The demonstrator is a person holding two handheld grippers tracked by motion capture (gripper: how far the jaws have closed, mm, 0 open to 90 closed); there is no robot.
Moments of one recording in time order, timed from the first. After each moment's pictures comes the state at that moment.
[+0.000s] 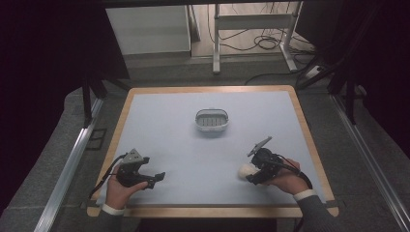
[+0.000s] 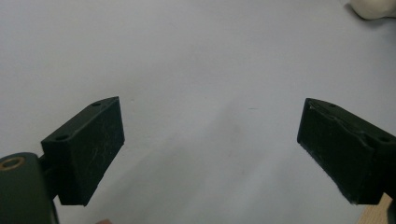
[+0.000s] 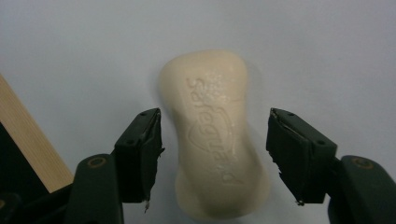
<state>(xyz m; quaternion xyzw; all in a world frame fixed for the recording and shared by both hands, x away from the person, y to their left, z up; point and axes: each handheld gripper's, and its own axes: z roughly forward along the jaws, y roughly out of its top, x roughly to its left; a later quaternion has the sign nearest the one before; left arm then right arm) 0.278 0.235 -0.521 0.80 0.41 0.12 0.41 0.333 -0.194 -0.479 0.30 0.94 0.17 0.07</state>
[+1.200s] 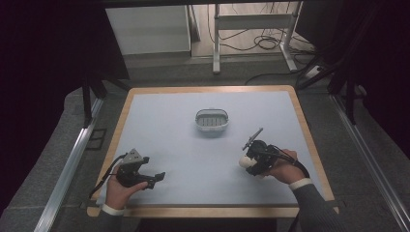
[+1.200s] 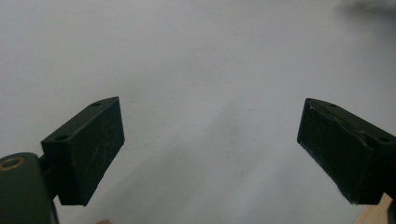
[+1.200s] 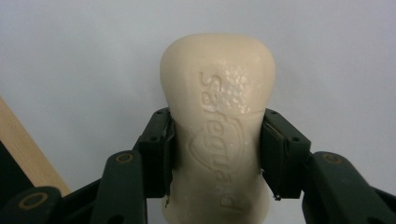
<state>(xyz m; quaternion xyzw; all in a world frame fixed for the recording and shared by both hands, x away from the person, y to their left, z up) 0.276 0.235 -0.519 0.80 0.41 0.12 0.41 0.352 -0.179 -0.460 0.28 0.95 0.13 0.08</state>
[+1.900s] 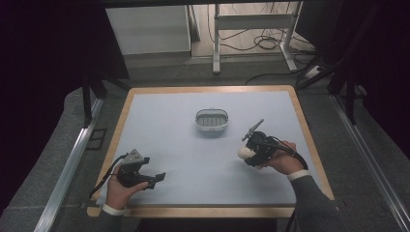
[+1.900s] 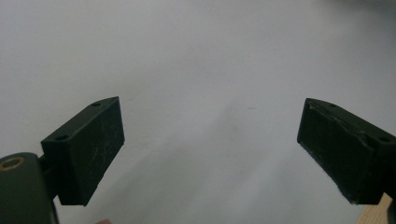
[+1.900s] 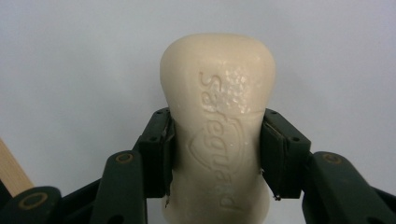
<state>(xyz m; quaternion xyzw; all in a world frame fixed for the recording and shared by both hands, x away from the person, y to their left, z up) 0.277 0.233 -0.520 0.80 0.41 0.12 0.42 0.372 -0.177 -0.449 0.28 0.94 0.15 0.09</state>
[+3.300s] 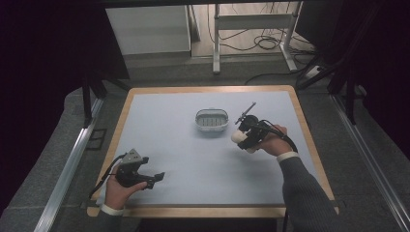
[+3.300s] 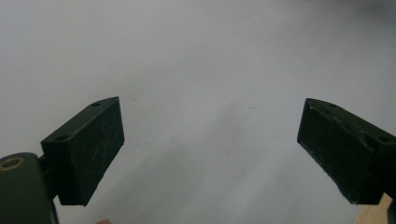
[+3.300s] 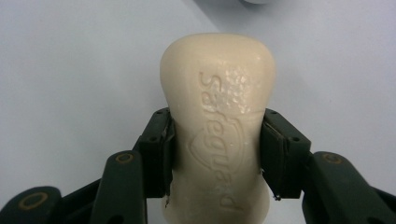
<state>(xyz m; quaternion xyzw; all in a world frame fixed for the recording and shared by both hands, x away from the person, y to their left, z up) 0.276 0.235 -0.519 0.80 0.41 0.12 0.42 0.420 -0.156 -0.438 0.28 0.94 0.16 0.10</state>
